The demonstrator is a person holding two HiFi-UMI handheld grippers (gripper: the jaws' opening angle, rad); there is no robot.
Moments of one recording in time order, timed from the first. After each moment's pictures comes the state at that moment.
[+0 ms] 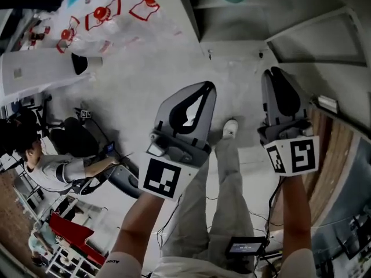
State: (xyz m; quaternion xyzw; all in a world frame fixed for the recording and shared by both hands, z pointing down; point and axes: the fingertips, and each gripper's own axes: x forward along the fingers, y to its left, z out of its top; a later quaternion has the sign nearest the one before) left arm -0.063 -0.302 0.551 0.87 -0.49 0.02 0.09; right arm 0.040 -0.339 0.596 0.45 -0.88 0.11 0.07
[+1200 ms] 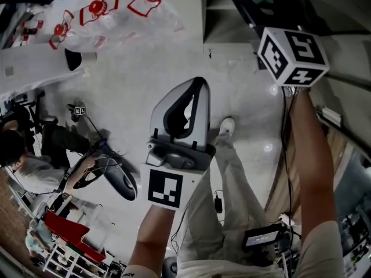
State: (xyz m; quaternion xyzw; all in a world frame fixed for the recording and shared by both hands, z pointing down) left arm -0.107 -0.326 0.561 0.81 -0.58 -0.01 0.11; right arm -0.037 -0.527 0.613 0.44 -0.89 0.07 0.09
